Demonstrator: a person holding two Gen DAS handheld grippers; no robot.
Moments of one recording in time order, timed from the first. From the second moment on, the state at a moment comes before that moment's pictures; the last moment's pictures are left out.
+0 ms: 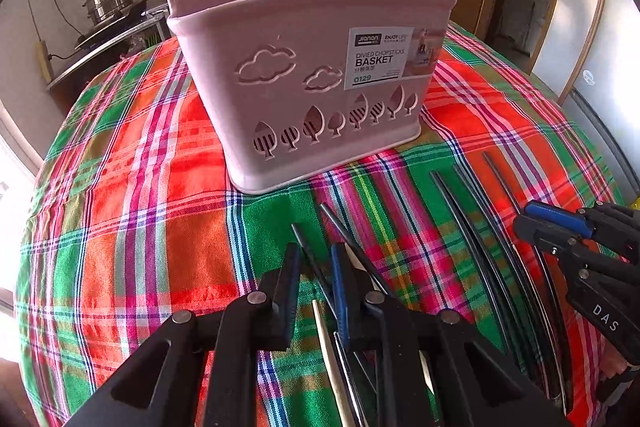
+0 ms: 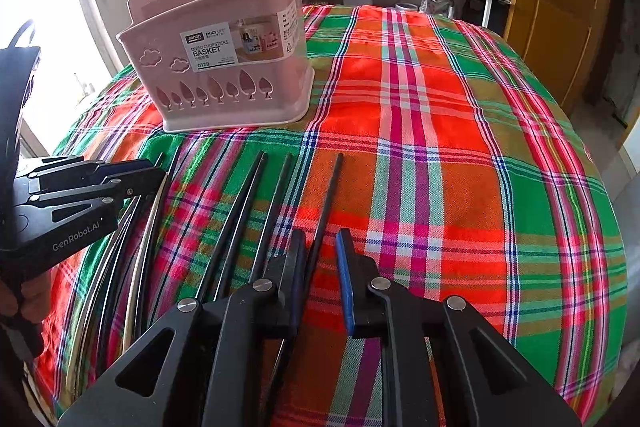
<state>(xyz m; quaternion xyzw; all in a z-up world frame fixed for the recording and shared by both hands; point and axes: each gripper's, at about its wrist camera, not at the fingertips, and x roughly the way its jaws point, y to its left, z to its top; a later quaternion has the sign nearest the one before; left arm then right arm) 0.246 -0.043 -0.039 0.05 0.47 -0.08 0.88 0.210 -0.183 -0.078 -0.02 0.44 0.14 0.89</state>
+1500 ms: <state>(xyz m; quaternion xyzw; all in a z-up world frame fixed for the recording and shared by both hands) 0.175 -0.008 0.178 -0.04 0.30 -0.17 0.94 0.156 -0.199 0.086 0.02 0.26 0.20 0.94</state>
